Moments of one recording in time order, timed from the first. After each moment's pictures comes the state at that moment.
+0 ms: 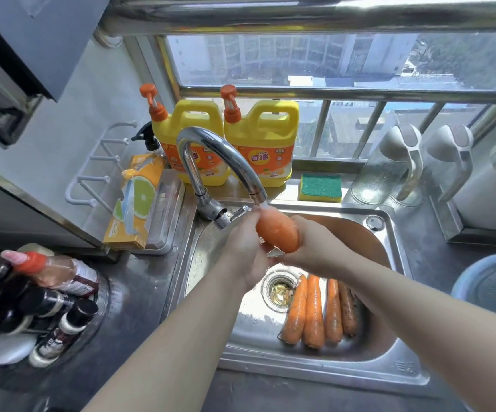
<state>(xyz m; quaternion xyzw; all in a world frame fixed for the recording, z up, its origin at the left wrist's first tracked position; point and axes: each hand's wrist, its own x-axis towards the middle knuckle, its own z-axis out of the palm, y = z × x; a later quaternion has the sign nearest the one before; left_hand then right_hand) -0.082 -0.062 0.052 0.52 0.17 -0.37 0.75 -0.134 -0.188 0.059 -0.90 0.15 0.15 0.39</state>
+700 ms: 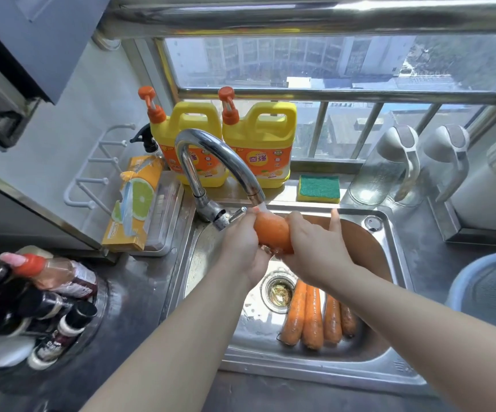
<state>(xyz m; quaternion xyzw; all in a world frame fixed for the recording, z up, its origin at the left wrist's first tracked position) -0.081 -0.069 0.057 0.51 0.22 -0.29 0.78 -0.142 -0.175 0.060 -0.98 0.12 0.09 0.09</state>
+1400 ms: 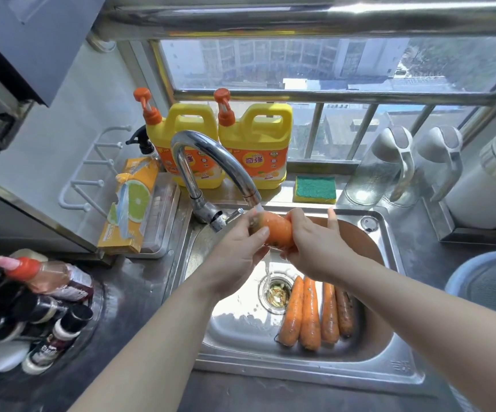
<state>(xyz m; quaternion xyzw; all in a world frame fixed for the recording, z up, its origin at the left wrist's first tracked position) -0.086 -0.039 0.054 0.60 -0.04 -0.37 0.71 -0.138 -0.193 0.056 -0.98 0.09 0.12 0.16</state>
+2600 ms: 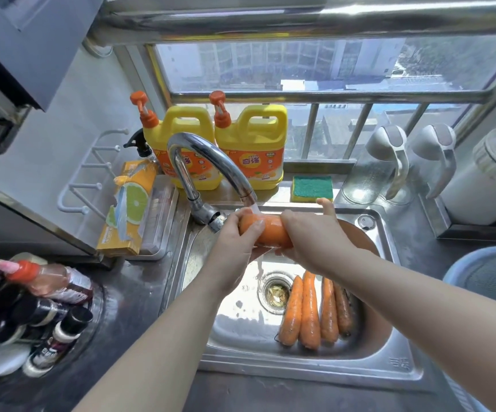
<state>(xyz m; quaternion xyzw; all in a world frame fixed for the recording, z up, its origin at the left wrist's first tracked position) -0.087 -0.046 0.055 0.62 0.01 -0.29 0.73 -0.136 -0.192 0.080 -0.99 0.04 0.10 0.04</state>
